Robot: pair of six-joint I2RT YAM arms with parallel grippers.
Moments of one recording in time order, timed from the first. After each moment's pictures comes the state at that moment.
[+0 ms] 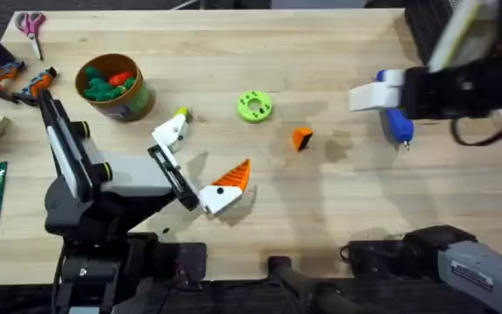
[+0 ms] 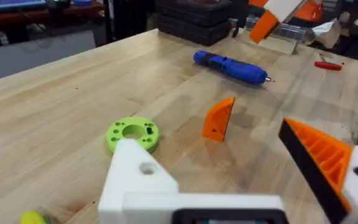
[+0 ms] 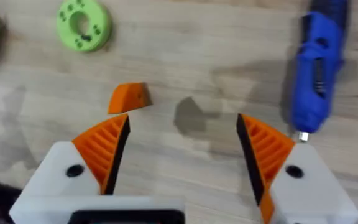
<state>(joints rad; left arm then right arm) 0.00 0.01 0.01 -0.09 0.93 -0.03 0.15 1.07 1.06 -1.05 -0.16 0.12</state>
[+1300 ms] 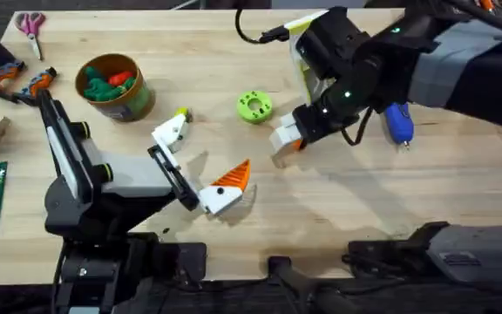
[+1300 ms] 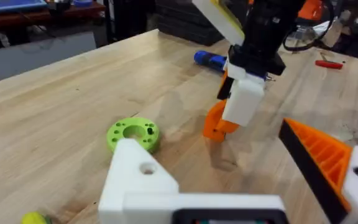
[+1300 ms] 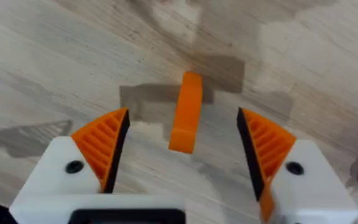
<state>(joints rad) 0.00 0.01 0.01 -0.09 0.93 -0.02 0.60 1.53 1.10 -0.92 -0.01 0.16</state>
